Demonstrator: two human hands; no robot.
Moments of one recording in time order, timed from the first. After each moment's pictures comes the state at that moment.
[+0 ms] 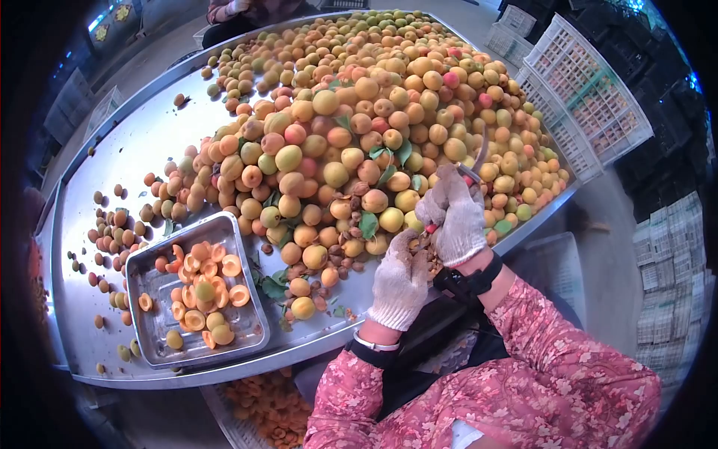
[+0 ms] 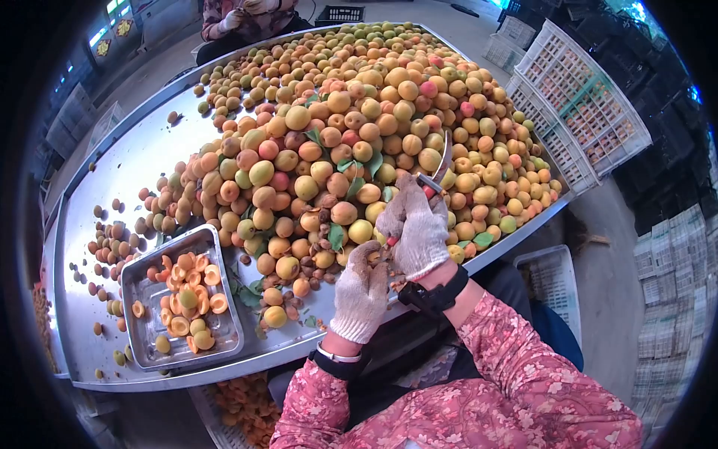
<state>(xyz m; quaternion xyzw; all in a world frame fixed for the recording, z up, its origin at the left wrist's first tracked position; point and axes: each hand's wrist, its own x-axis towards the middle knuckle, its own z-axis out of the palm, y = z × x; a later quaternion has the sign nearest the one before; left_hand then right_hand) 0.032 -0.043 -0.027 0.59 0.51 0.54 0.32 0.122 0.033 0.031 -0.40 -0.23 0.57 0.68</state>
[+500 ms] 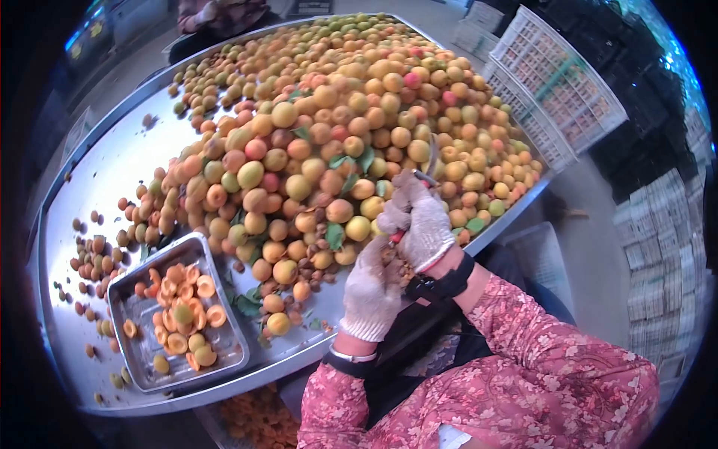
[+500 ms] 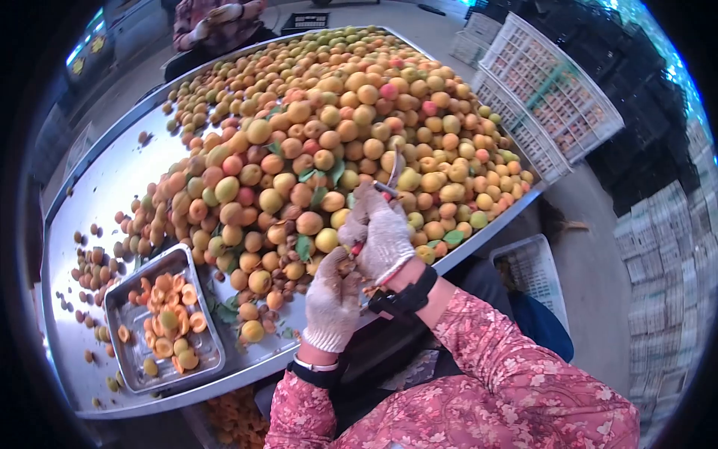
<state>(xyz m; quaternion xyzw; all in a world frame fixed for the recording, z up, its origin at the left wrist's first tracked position) 0.029 -0.046 -0.022 0.64 0.47 0.54 0.28 0.131 0.035 0.029 -0.34 -0.17 0.69 0.62</state>
